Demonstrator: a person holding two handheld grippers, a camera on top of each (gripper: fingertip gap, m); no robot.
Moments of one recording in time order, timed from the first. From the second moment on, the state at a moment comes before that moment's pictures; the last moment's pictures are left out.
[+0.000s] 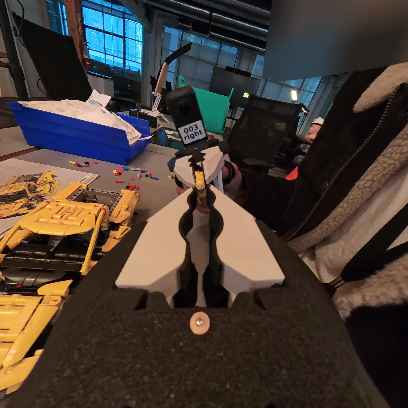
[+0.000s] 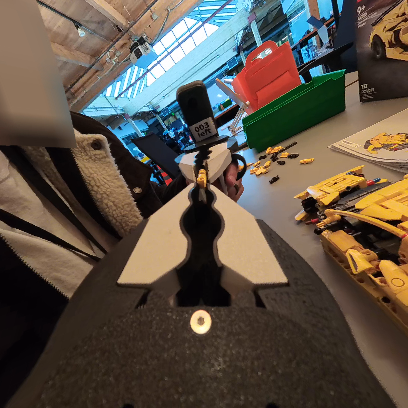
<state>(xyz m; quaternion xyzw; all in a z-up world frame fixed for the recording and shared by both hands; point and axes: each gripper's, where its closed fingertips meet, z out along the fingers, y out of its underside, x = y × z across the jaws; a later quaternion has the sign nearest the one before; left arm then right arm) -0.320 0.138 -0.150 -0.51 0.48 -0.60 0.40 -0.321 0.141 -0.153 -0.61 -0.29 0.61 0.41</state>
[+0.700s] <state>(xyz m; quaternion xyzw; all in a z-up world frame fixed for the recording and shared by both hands) -0.317 0.138 -0.162 -0.52 0.51 -0.56 0.40 -0.323 0.143 -0.165 -0.62 -0.23 0.68 0.32</state>
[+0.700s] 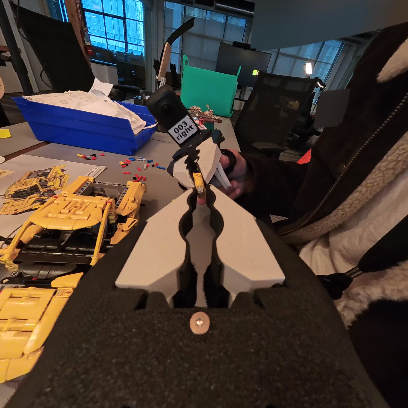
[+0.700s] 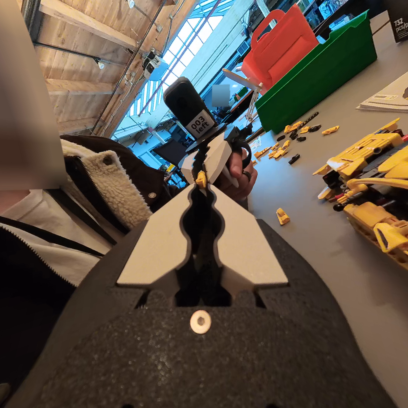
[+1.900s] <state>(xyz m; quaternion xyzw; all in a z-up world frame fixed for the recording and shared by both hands) -0.322 0.186 -0.164 -0.57 0.41 -0.55 0.45 -0.284 0.188 -0.176 -0.63 -0.07 0.69 0.35</state>
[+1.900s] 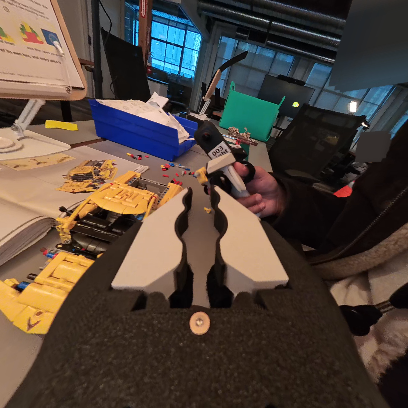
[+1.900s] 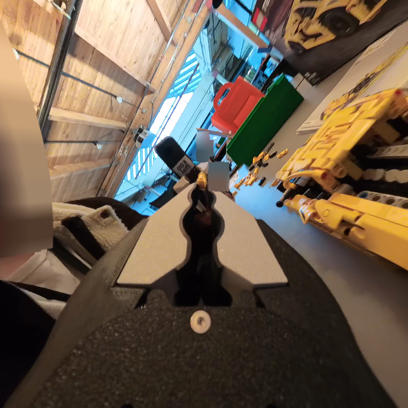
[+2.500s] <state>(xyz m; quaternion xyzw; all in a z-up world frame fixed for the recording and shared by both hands) -0.314 0.161 -0.194 -0.61 0.44 -0.58 0.30 -0.319 0.162 -0.201 -0.69 -0.19 0.64 0.29</state>
